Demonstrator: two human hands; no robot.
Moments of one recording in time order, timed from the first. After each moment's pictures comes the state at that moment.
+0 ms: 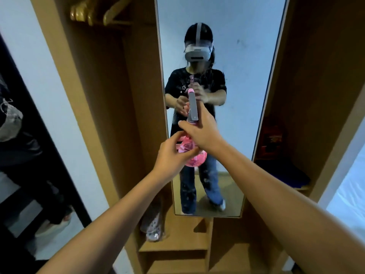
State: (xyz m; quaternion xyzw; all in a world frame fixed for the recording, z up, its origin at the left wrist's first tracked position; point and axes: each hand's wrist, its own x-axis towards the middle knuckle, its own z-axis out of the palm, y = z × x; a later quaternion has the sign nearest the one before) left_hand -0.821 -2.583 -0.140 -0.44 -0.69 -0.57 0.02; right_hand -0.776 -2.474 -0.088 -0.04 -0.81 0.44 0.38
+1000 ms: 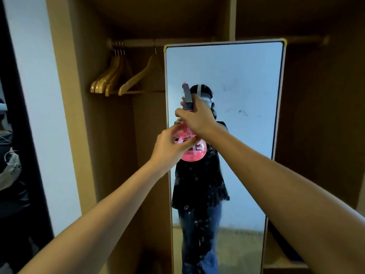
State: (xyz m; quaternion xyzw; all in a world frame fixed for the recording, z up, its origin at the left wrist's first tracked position) left_hand -0.877 -2.548 0.017 -0.46 -0.67 -0.57 0.11; right_hand -0.840 -2.452 0.079 -0.03 -0.83 0.36 0.43
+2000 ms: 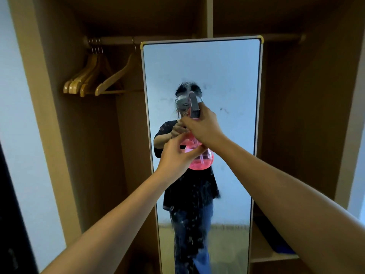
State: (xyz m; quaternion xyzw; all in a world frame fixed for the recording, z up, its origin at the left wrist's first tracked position) left_hand -0.858 -2.492 -0.009 -0.50 -0.64 -0.58 0.10; right_hand -0.808 -2.403 0.055 -0.09 -0.80 0.37 0.46
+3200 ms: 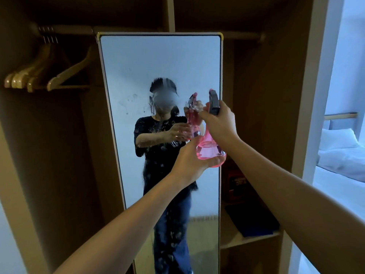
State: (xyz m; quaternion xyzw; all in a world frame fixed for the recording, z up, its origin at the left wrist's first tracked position) left_hand -0.785 -2.421 -0.031 -0.57 -0.58 -0.59 -0.07; right_hand -0.727 -2.328 0.037 -0.16 -0.72 0.39 0.55
